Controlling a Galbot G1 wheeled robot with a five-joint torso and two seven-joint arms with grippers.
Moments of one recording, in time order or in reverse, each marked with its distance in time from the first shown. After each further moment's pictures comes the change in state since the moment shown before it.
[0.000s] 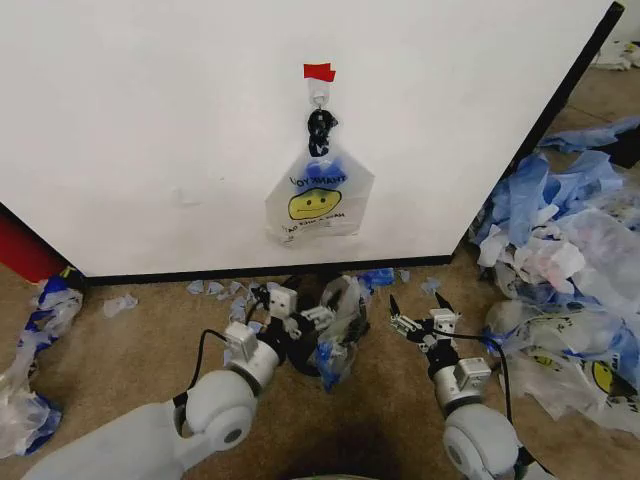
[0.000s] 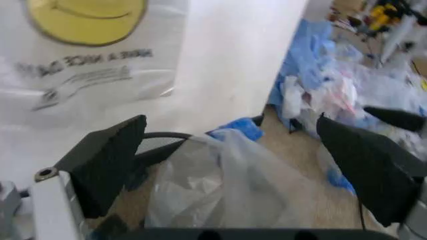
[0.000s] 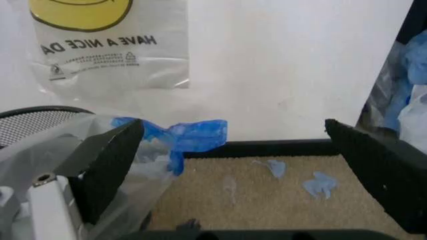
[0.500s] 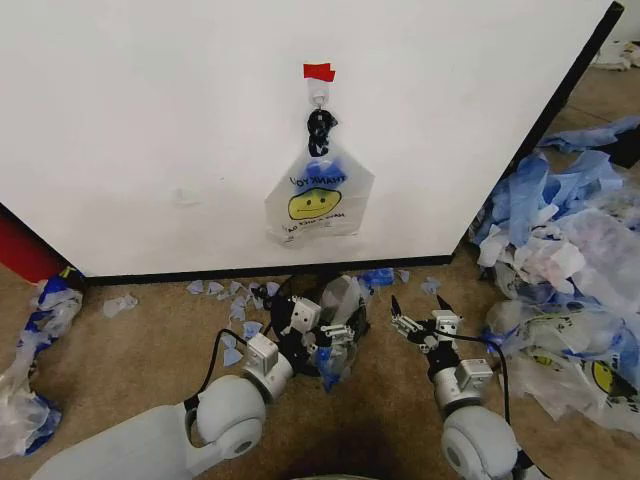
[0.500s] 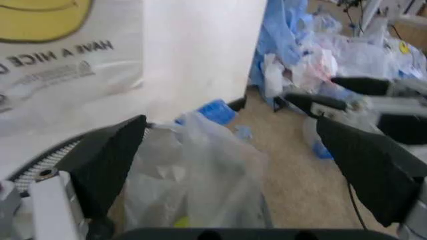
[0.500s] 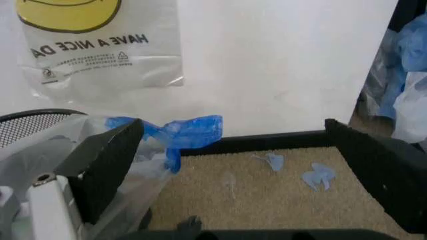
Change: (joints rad) left arm -0.037 -0.021 0.084 -0.016 0.074 0.090 -0.005; right arm -0.006 0.025 0.011 -0.001 0.020 -0.006 0.010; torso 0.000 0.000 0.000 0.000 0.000
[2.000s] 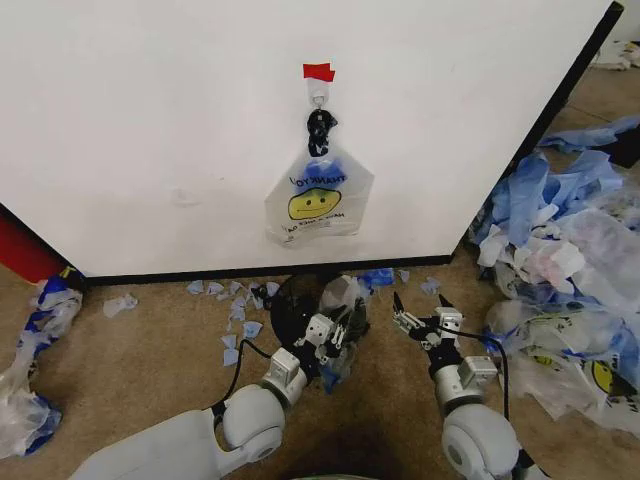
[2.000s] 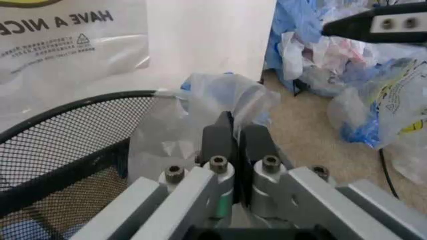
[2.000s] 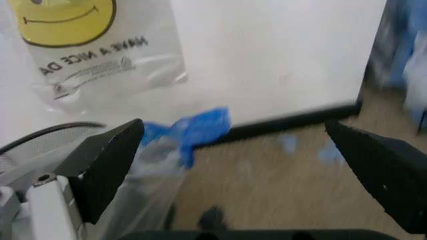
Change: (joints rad) left arm -0.024 -0.091 0.067 0.162 0.096 -0.052 -0.047; right arm -0.006 -0.011 -0.018 0.083 0.176 -0.071 0.076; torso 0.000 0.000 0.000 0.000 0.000
